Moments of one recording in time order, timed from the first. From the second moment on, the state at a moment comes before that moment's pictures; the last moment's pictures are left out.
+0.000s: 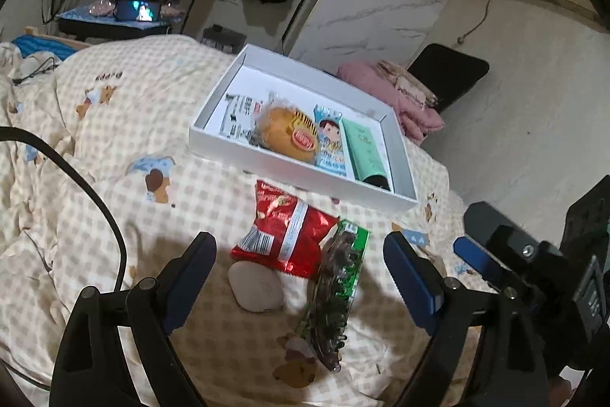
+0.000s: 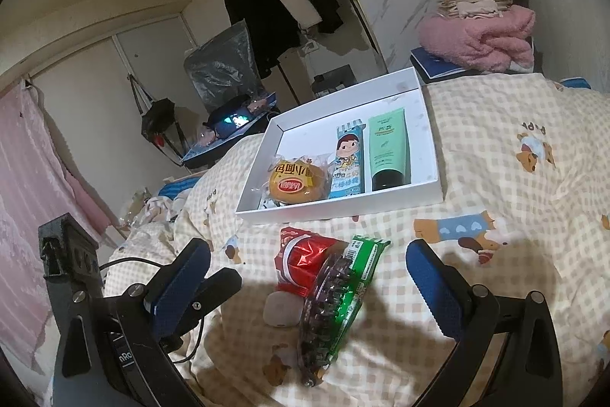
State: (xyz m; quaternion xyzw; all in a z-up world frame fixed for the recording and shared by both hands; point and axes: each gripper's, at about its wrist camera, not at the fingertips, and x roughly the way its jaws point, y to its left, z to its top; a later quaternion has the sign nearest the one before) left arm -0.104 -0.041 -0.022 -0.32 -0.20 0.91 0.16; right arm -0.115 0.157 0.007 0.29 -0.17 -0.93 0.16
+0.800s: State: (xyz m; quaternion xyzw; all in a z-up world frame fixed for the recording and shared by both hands) left arm -0.116 -0.036 -0.029 -0.37 -0.18 0.90 0.14; right arm -0.116 0.156 0.007 0.29 -0.17 -0.93 0.17
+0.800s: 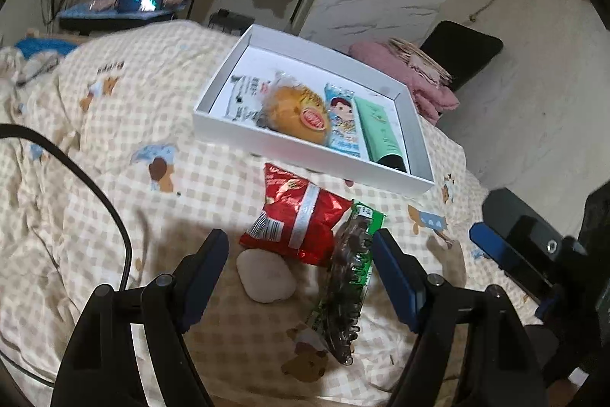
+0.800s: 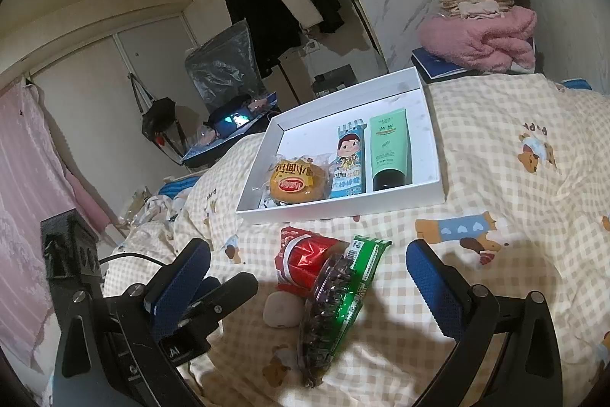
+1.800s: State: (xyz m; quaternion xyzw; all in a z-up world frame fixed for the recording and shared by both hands) left arm -0.136 -0.024 -0.060 -0.46 -0.19 0.85 0.16; right arm -0.121 0.157 0.000 0.31 -0.17 -0.92 0.16
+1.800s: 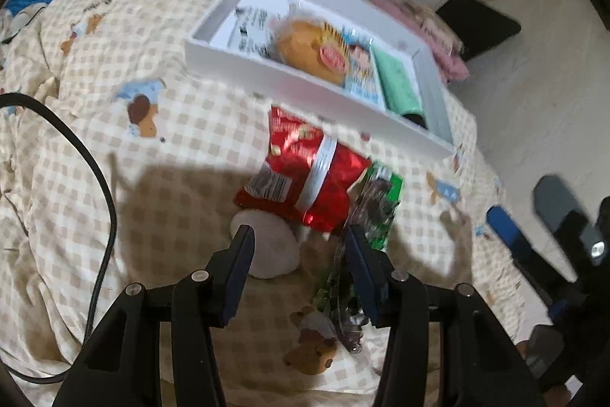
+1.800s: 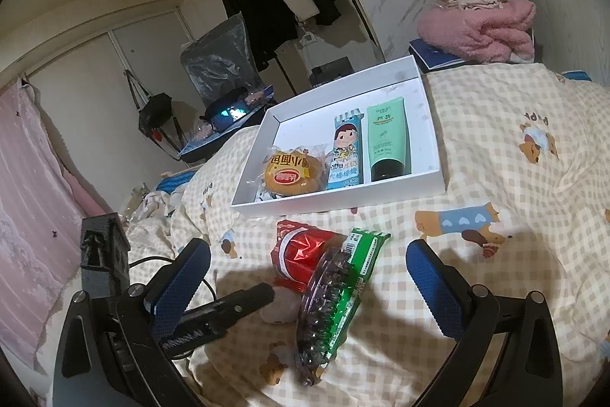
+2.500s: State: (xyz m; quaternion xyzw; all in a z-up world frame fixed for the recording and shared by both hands) left arm -0.143 -0.014 -0.077 -0.50 -0.15 0.84 0.14; right arm -0.127 0.163 -0.006 0.31 -0.19 -0.92 0.16
